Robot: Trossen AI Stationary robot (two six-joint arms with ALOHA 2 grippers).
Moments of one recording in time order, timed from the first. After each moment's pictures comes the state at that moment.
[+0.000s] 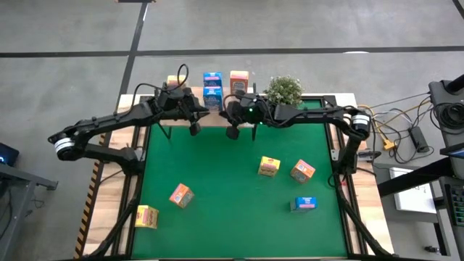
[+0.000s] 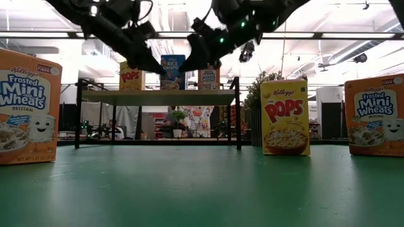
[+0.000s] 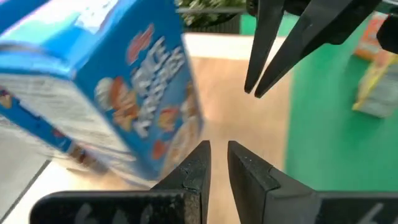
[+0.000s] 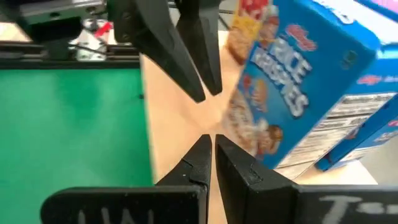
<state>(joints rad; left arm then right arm) 0.55 1.19 0.84 -0.17 0.14 0.27 -0.29 1.80 1.36 0.07 0.03 -0.19</state>
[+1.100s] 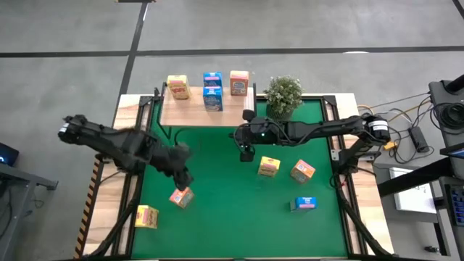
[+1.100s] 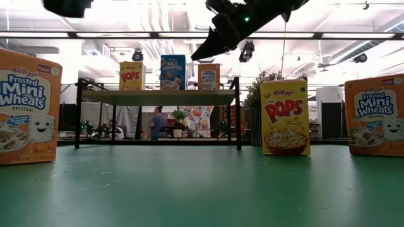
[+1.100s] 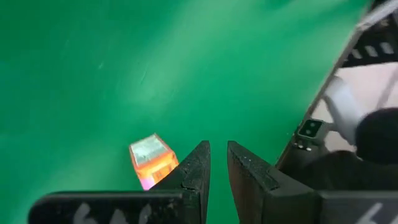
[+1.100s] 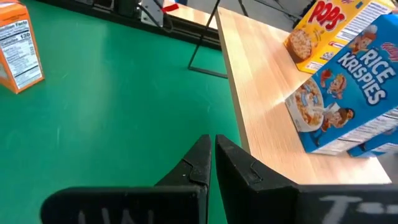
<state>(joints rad) -0.29 1.25 1.30 -1.10 0.00 -1.05 -0.09 1.62 1.19 -0.03 0.16 -0.33</state>
